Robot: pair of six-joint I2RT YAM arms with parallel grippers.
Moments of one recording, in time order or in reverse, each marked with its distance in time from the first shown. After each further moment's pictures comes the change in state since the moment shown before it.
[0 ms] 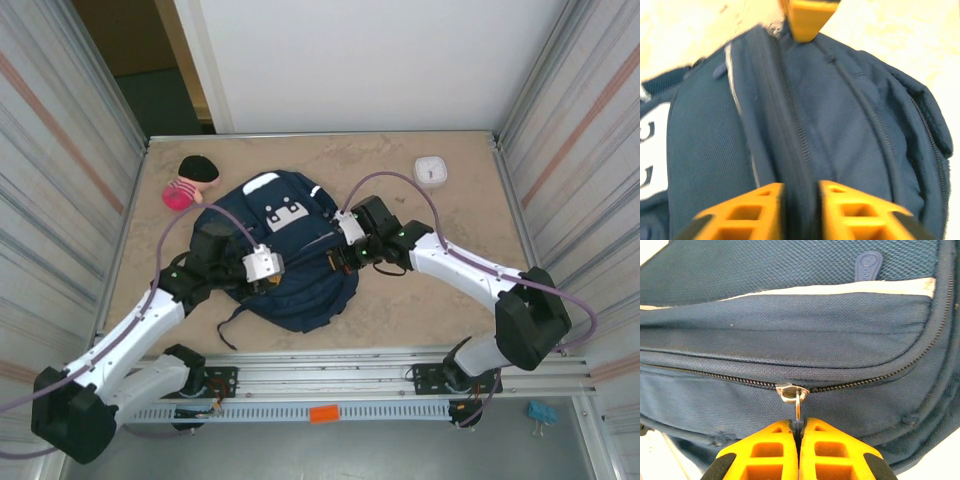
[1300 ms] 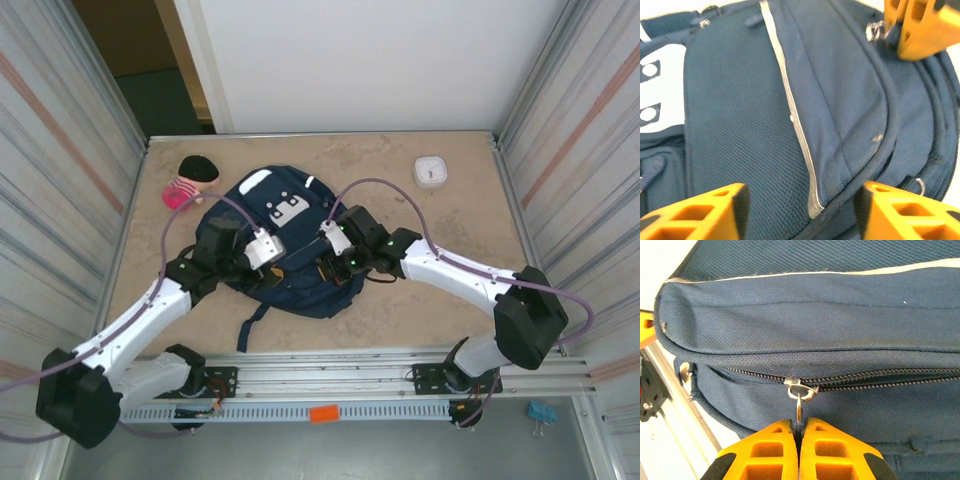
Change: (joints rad) left arm -0.022 0.083 0.039 0.050 -0.133 -0.223; right arm 0.111 0.009 0.005 0.011 0.040 0.019
